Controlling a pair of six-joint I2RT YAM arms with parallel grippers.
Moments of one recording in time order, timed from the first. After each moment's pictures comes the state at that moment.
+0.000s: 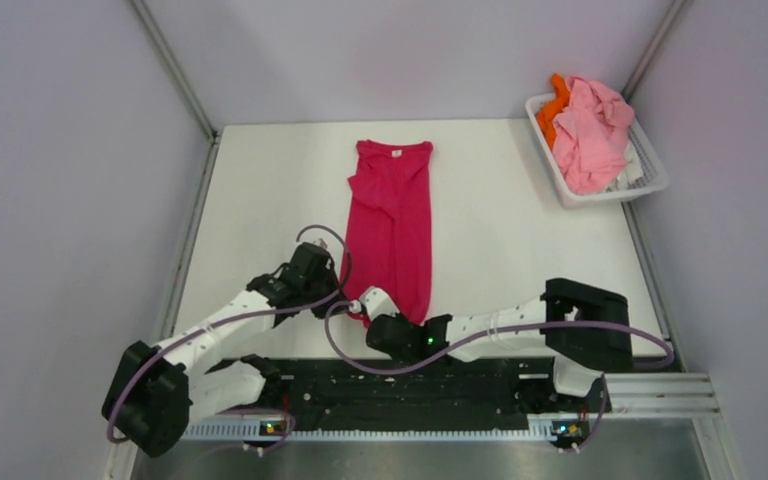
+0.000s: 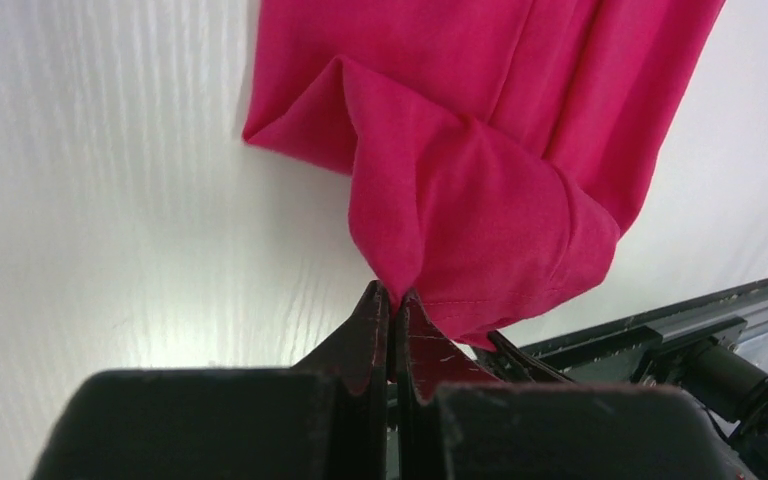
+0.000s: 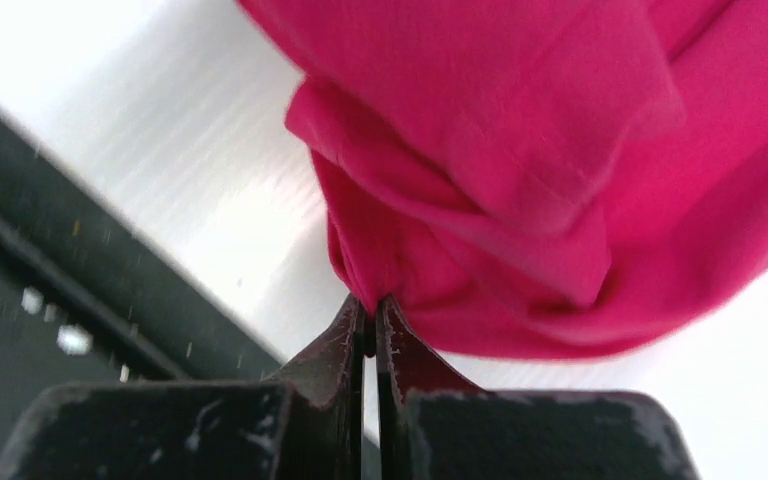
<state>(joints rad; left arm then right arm) -0.56 1.11 0.56 -0.40 0.12 -0.89 1.38 1.70 0.87 -0.11 0.45 0.42</state>
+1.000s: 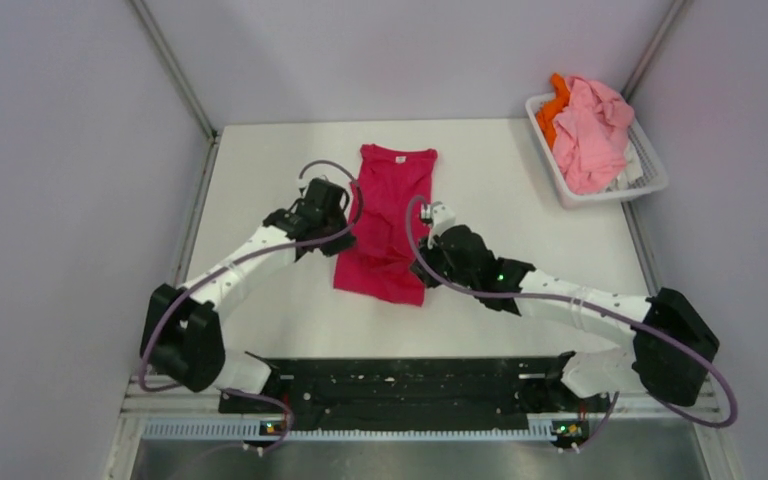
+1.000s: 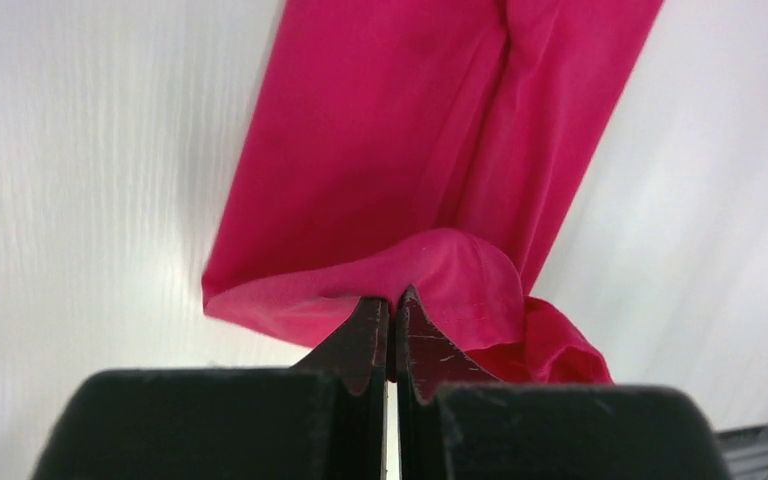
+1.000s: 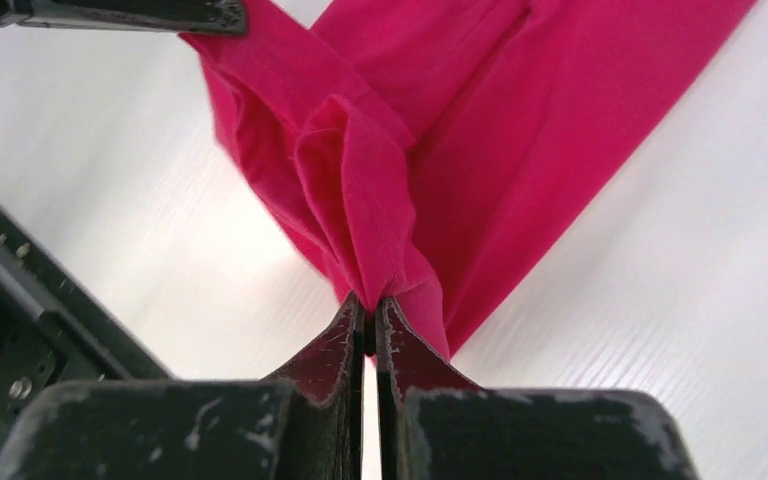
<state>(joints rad) -0.50 1.36 1.01 -0.55 -0.08 -0.83 0.94 1.26 0.76 -0.03 0.11 0.39</state>
